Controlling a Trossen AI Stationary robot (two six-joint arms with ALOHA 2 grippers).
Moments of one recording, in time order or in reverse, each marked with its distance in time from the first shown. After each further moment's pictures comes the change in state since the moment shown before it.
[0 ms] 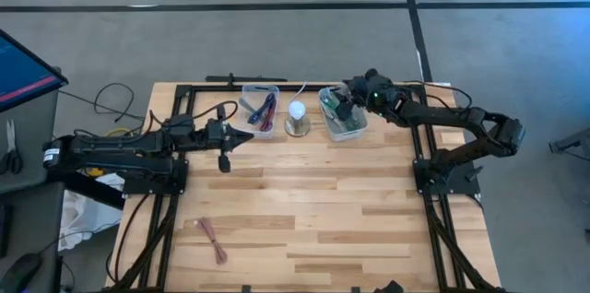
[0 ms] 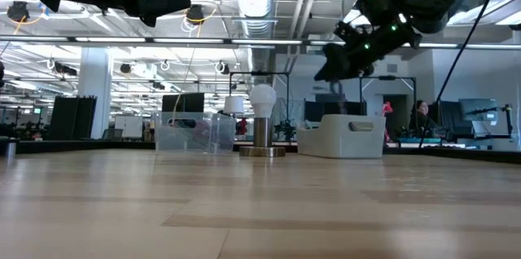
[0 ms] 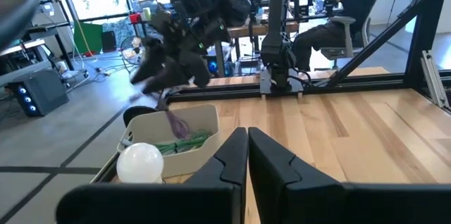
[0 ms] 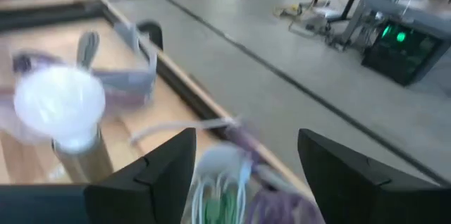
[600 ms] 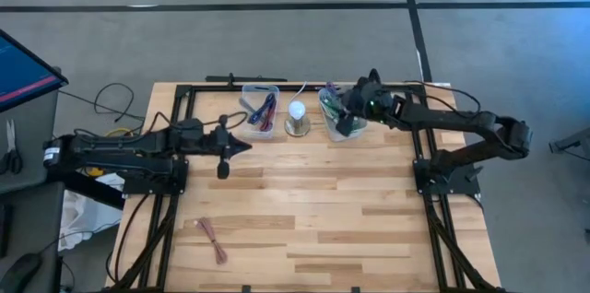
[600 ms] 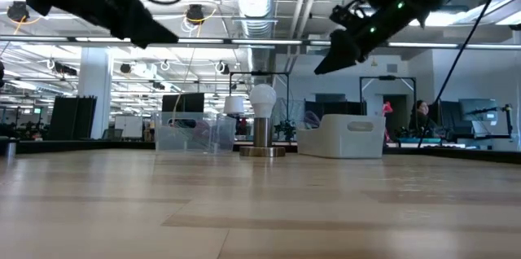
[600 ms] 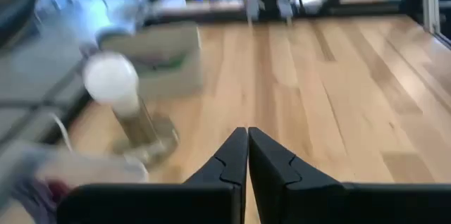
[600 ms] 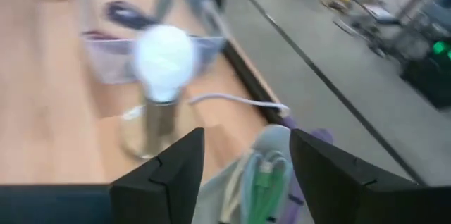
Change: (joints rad) left arm -0.016 0.000 0.001 -0.262 0.000 -0.019; right arm 0.151 -0.081 0.079 -0.297 -0.003 -0.117
